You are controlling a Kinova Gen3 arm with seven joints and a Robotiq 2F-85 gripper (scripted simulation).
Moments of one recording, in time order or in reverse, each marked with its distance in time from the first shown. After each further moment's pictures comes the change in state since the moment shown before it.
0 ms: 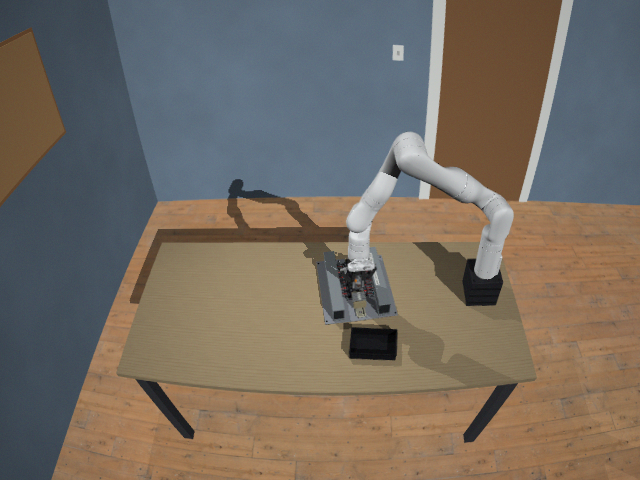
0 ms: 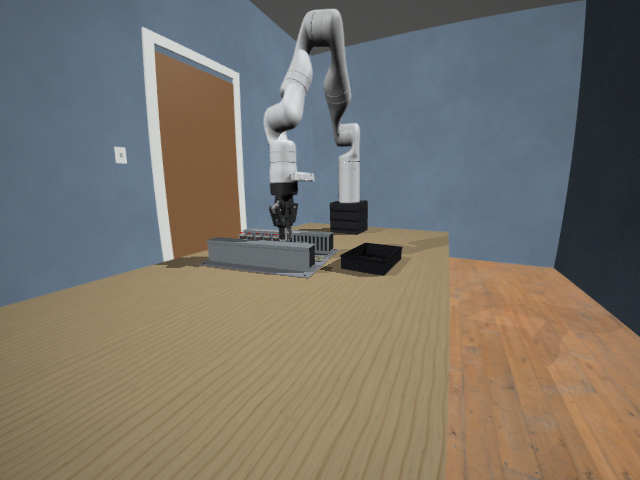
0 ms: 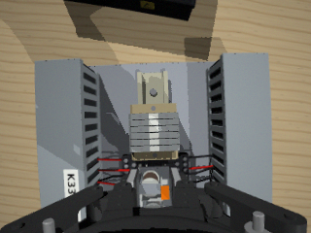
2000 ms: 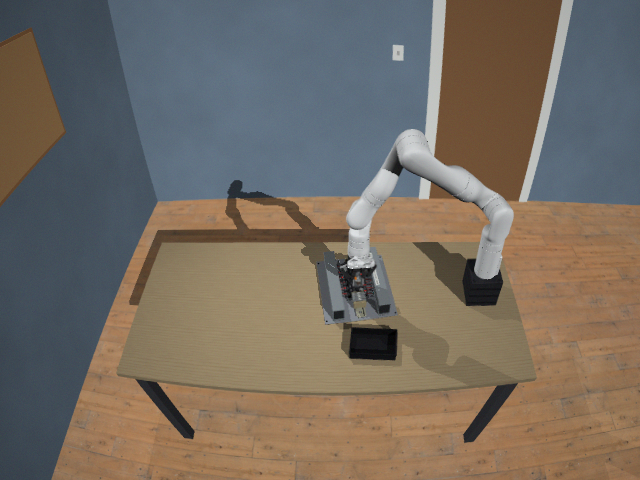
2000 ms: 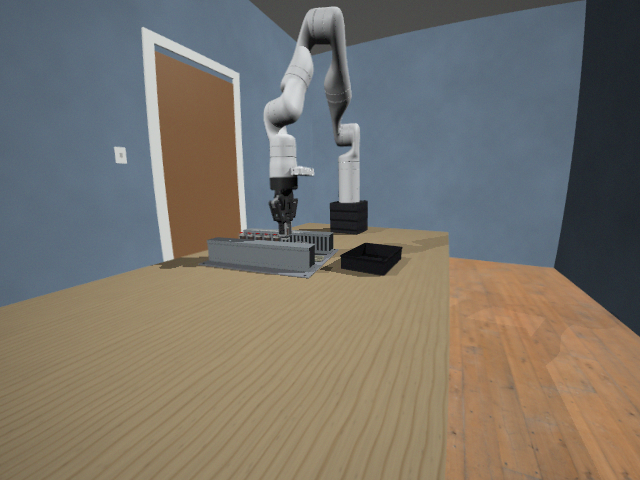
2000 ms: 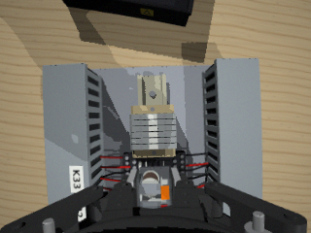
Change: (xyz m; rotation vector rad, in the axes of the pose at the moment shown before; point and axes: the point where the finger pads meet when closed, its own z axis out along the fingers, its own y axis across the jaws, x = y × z) arm 0.000 0.001 -0.014 -0.003 0.000 -0.001
